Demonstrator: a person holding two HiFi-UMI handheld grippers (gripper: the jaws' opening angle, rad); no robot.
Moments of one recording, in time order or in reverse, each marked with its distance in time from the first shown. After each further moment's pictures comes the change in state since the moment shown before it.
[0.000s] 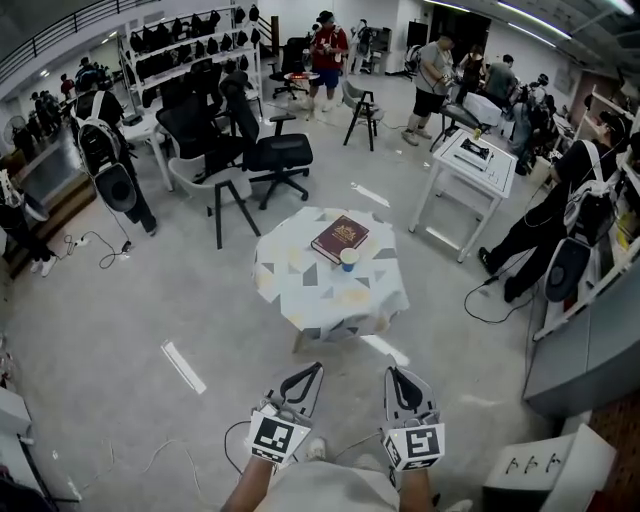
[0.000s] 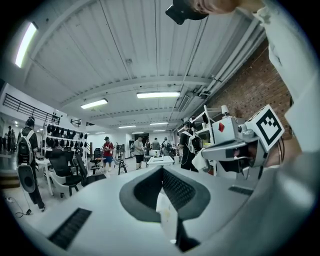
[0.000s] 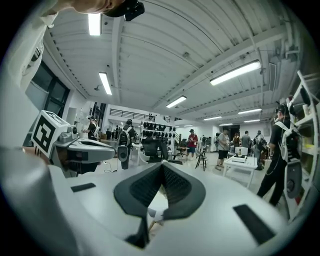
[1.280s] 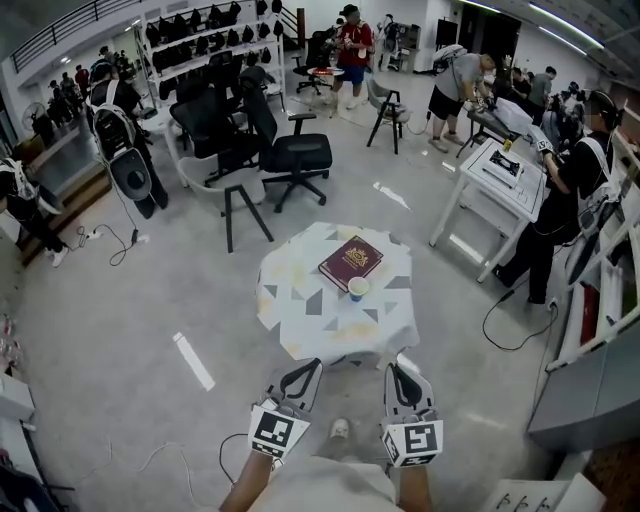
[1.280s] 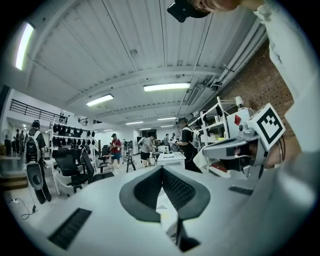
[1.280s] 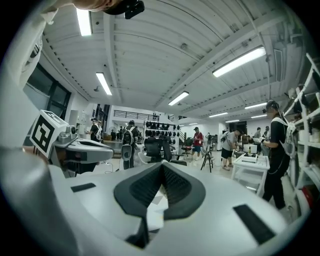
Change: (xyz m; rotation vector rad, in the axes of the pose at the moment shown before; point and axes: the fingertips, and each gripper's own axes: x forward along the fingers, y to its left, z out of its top) left arm 0.134 0.085 -0.017 -0.004 0.052 0.090; right arm 0.152 -0.079 -0.013 0.022 0.009 0.072
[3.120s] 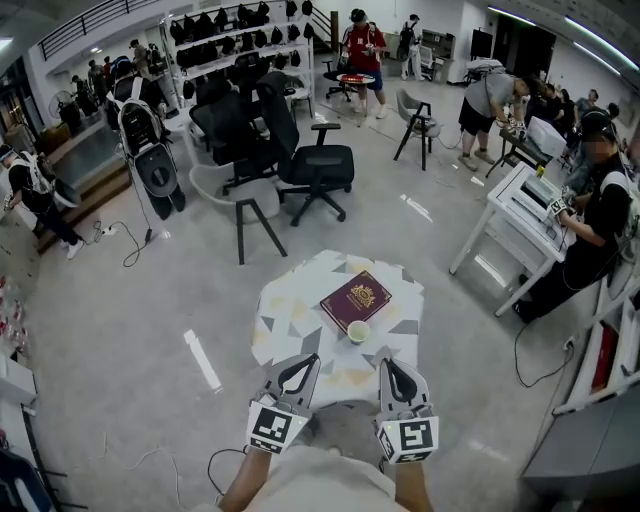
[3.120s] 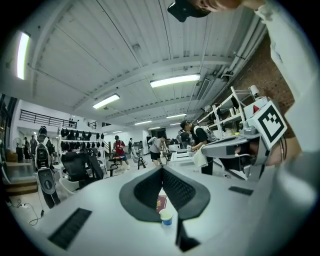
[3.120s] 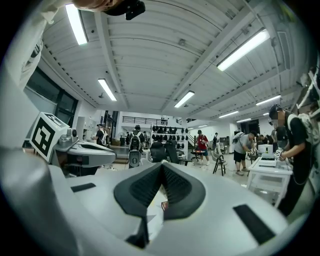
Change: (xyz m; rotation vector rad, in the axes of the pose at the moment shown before) left arm 0.145 0.076 0.015 0.031 0.015 0.130; right arm 0.156 -0.085 0.016 0.022 -0.053 0.133
